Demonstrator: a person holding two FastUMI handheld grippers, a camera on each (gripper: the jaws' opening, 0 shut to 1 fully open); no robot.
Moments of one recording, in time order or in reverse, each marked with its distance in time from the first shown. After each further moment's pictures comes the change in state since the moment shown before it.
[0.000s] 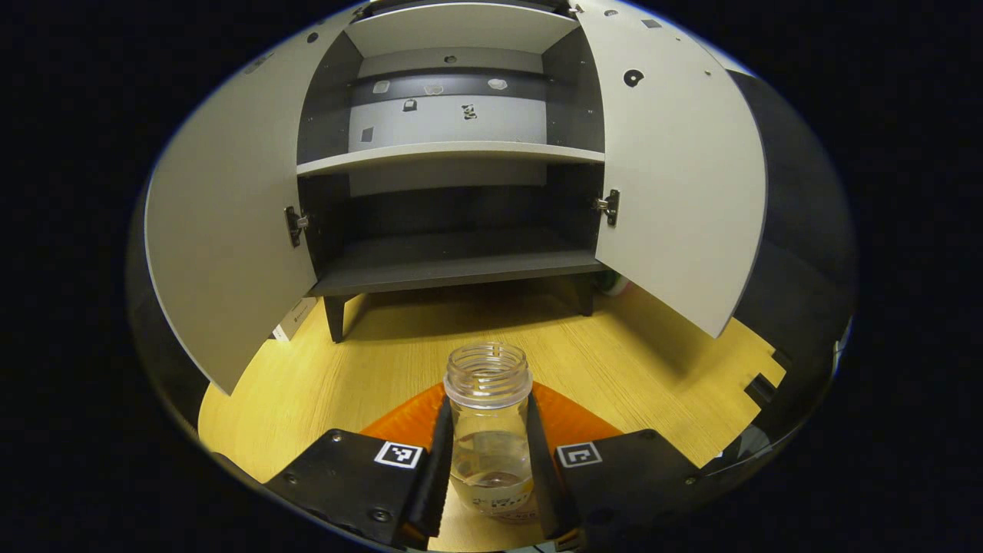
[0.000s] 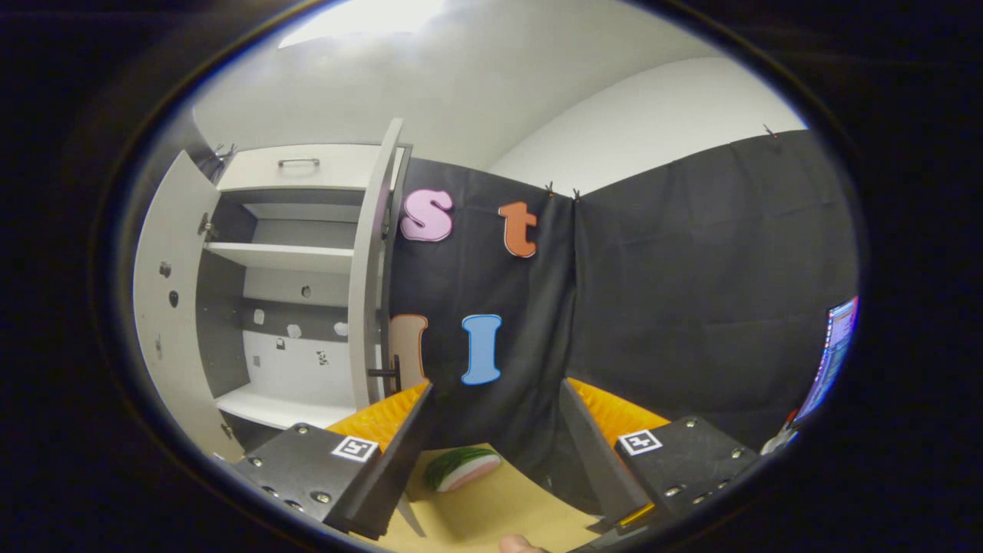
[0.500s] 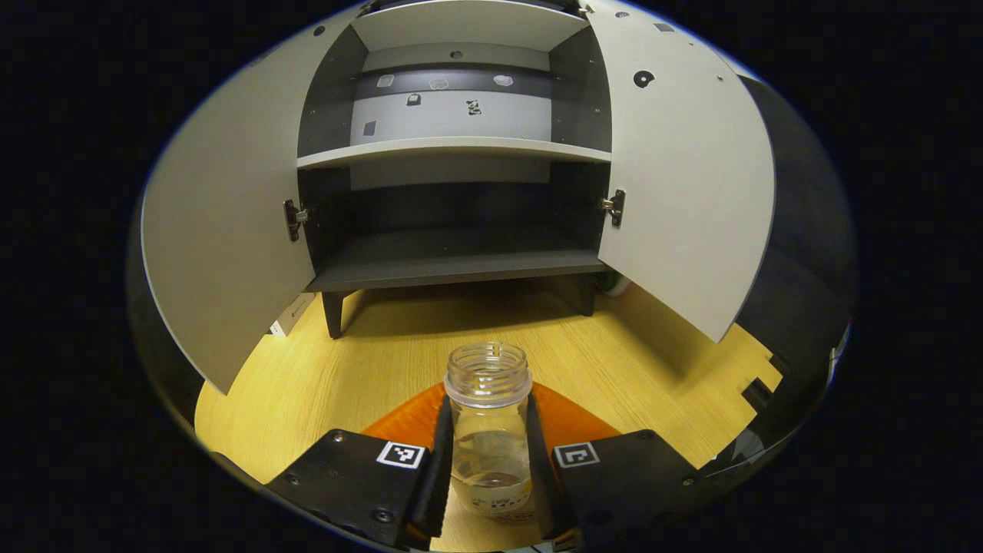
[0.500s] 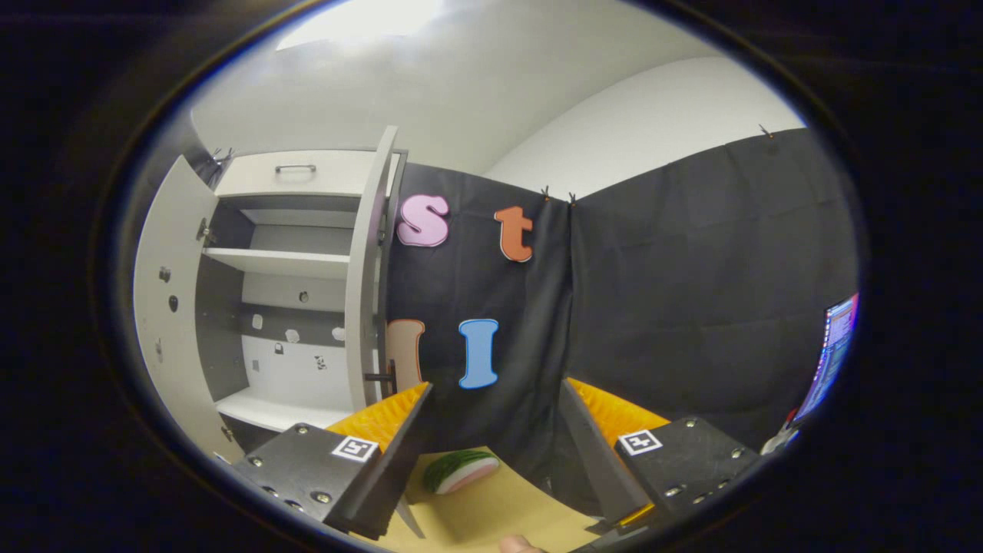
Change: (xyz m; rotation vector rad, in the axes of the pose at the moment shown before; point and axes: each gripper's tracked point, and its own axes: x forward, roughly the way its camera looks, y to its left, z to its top) left arm 0.006 0.002 0.004 -0.006 -0.007 -0.012; right arm -0.005 -0.007 0.005 0.008 -0.015 -0.015
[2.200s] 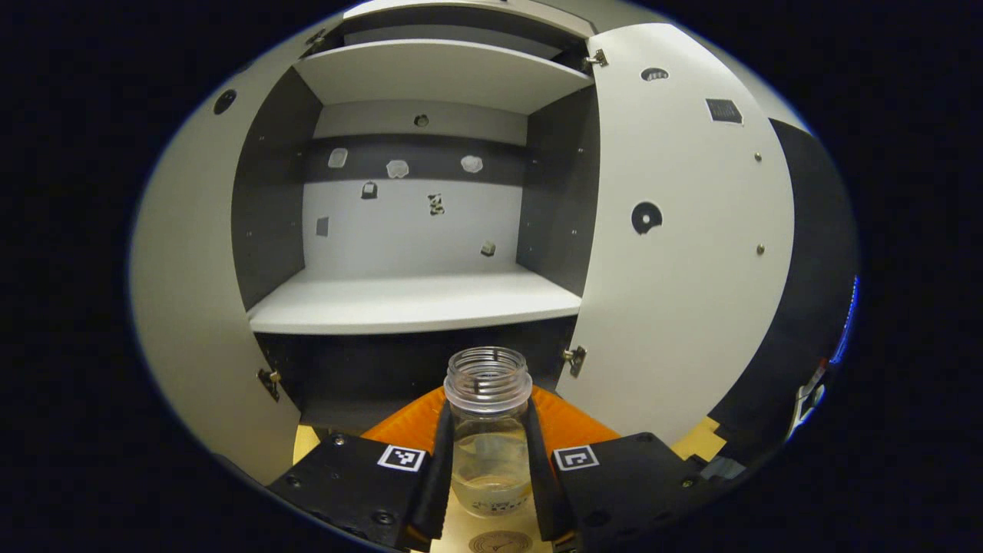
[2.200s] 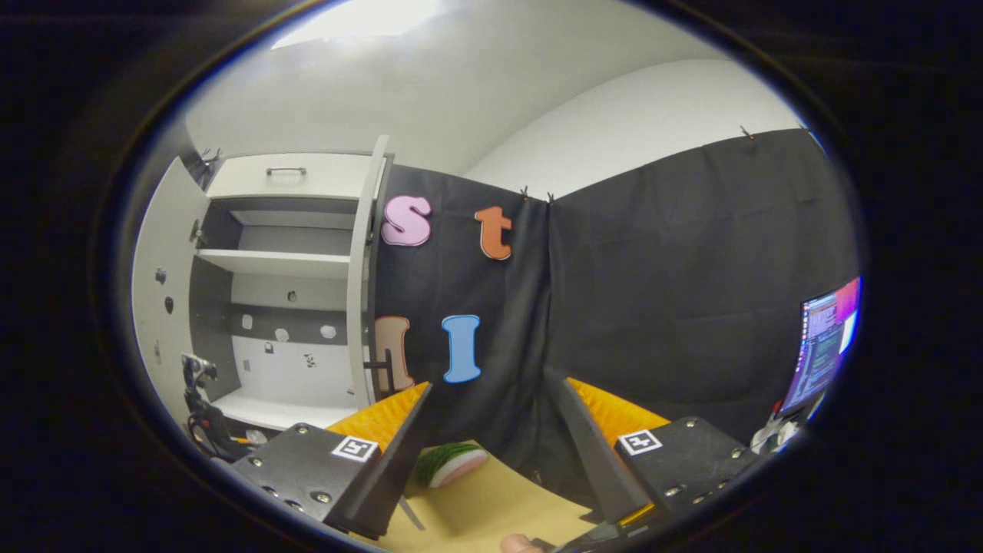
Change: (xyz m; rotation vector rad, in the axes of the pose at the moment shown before) left arm -0.004 -0.017 0.194 -0.017 -0.119 -0.150; right arm -0.042 -0.001 0.002 0.005 0.007 -0.087
